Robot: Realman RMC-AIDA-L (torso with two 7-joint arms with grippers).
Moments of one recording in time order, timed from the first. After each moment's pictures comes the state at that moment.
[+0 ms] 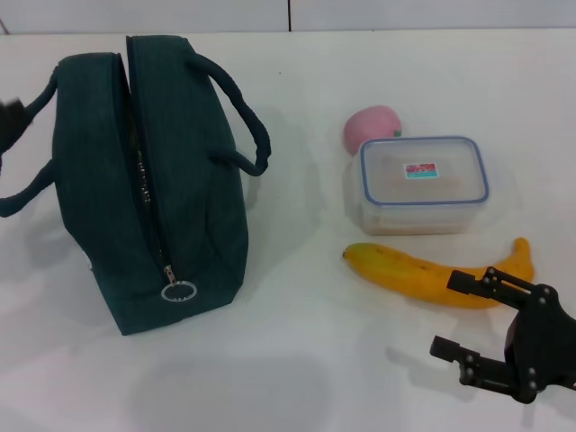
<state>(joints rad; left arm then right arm) -0.26 -1.90 0.53 0.69 1.55 2.02 -1.92 0.32 2.01 -1.00 -0.18 -1.52 -1.74 0.62</state>
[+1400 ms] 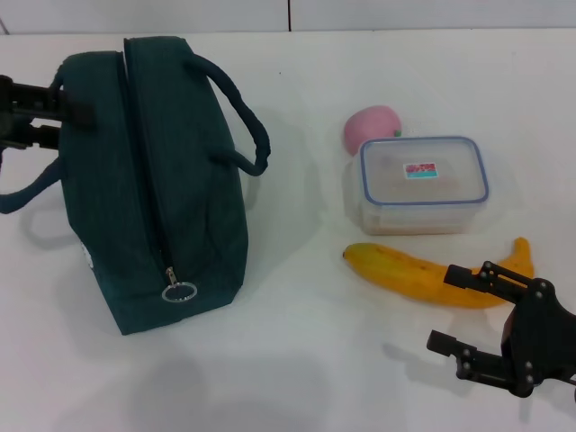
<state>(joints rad) -0.57 -1.82 0.66 1.03 2.16 1.86 -2.63 0.34 2.01 -1.00 -0.18 -1.51 -1.74 0.62</state>
